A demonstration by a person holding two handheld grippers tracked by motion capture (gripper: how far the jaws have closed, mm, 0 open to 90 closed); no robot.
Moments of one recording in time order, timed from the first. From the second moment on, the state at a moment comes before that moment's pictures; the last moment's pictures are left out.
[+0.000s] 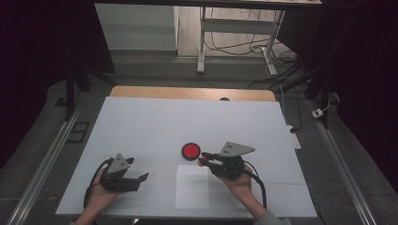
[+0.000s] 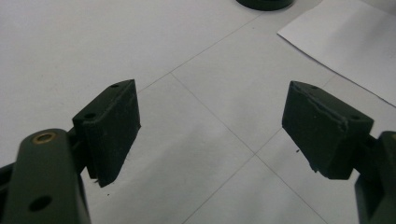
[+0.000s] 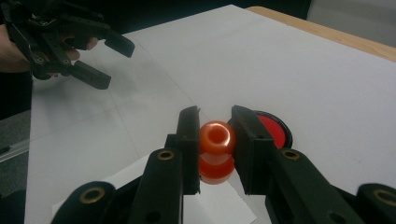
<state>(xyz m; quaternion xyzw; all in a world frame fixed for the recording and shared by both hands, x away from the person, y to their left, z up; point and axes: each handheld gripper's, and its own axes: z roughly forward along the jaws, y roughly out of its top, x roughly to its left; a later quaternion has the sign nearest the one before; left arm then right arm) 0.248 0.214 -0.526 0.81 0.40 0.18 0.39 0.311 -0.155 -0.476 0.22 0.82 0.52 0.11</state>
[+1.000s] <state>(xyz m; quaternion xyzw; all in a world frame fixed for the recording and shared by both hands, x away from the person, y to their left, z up) 0.267 0.157 -0.508 0.84 0.32 0.18 0.40 0.312 -0.161 -0.471 0.22 0.82 0.52 0.12</state>
